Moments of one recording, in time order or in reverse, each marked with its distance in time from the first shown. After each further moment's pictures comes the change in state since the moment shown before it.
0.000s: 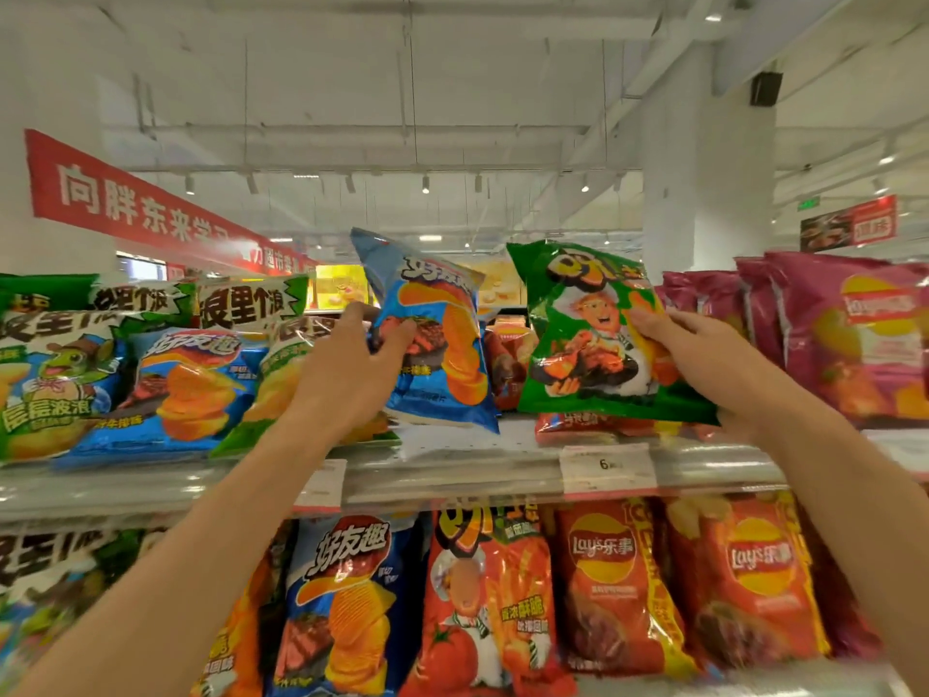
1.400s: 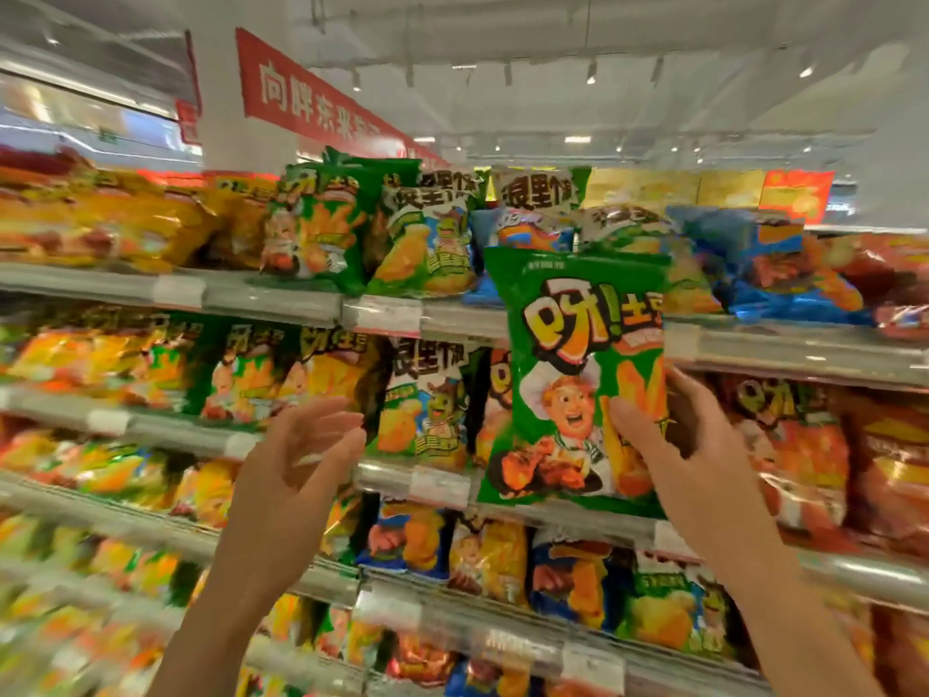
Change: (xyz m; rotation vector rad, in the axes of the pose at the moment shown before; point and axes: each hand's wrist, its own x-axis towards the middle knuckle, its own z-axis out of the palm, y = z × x) left_hand -0.266 -0.201 -0.285 -0.272 0.226 -0.267; right_hand -0.268 -0.040 0.300 0.165 -0.162 -0.146
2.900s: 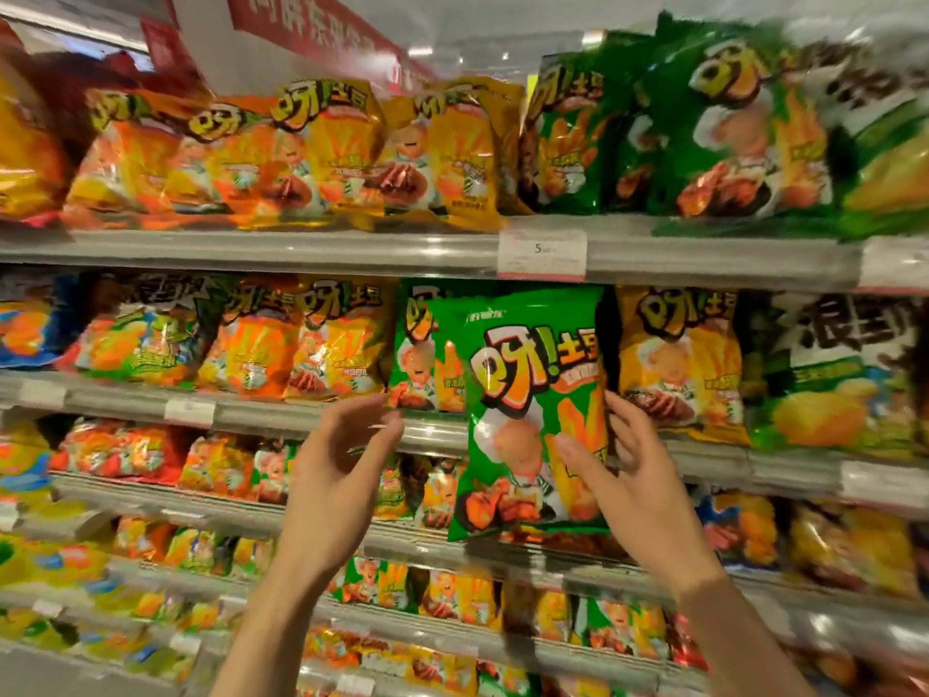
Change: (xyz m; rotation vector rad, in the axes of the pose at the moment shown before) left_hand 0.232 -0.260 -0.385 -0.023 -0.108 -0.111; right_hand -0.038 -0.025 0.553 0.095 -0.151 0.288
